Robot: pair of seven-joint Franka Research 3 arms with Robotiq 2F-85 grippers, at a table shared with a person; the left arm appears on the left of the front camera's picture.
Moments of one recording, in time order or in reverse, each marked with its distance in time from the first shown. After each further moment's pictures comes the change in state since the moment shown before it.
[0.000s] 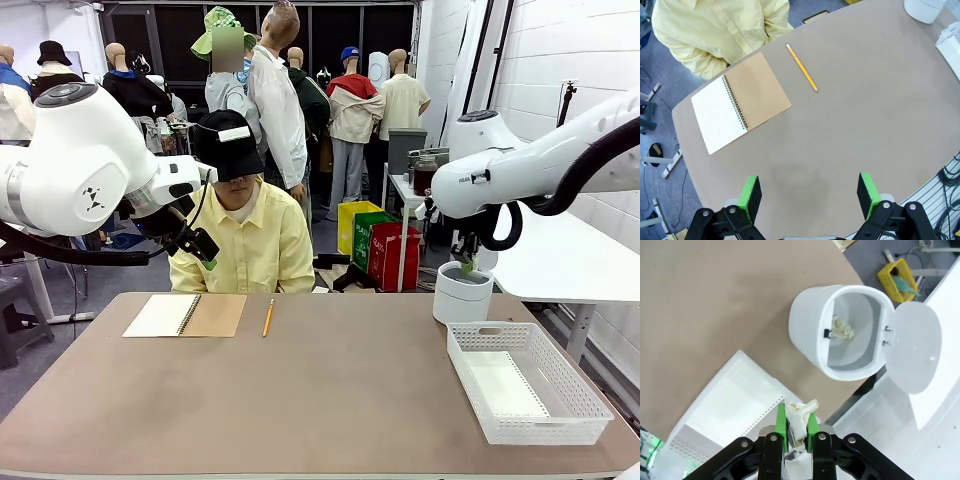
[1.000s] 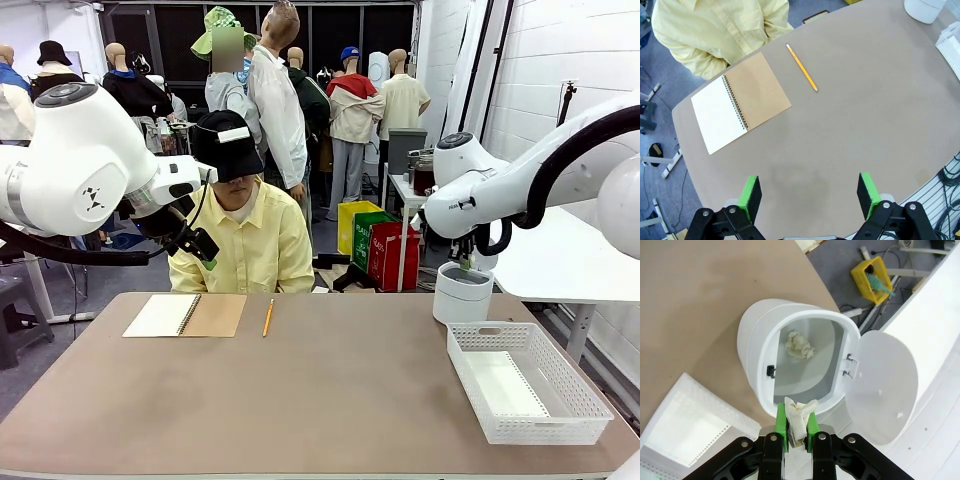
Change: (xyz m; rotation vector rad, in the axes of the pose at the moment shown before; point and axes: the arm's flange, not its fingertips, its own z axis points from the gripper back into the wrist) left arm 0.000 0.000 0.000 0.000 0.000 0.000; right arm 0.037 -0.033 -0.052 -0.140 0.038 0.064
